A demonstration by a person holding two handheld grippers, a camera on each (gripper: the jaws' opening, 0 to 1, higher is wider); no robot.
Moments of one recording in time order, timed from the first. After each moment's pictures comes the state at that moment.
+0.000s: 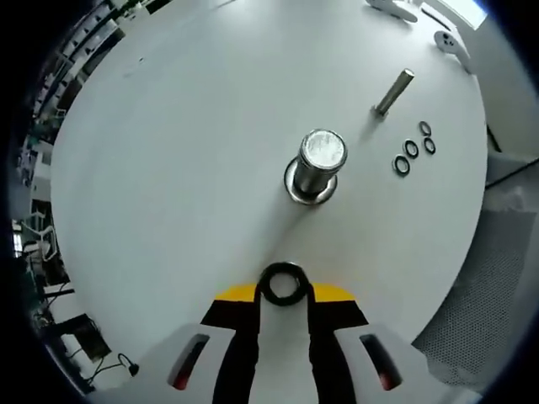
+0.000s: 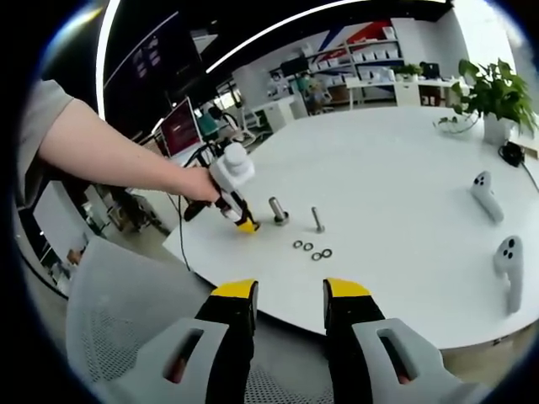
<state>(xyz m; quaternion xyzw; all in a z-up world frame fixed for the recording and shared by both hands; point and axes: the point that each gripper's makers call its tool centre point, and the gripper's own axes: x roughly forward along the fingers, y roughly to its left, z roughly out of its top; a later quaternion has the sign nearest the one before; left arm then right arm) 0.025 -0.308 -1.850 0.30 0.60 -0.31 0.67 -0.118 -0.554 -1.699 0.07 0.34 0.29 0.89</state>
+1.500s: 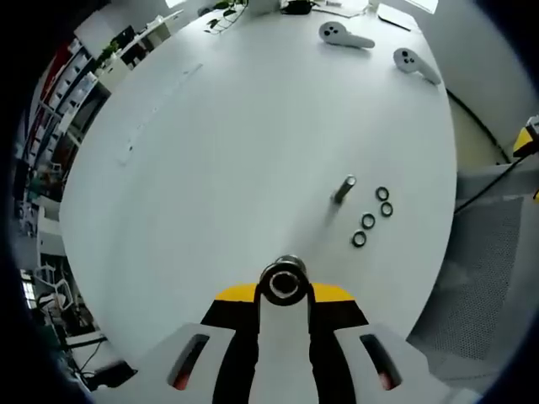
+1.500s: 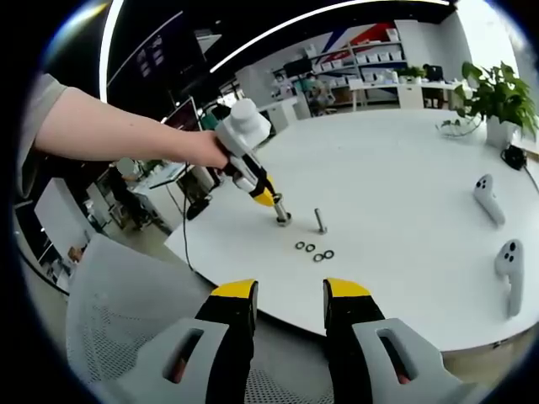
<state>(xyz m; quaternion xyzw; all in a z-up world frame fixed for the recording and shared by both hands) 0.059 -0.380 -1.788 0.34 0.53 -0.37 0.68 -0.119 -0.553 -1.698 0.07 0.34 0.30 0.89</state>
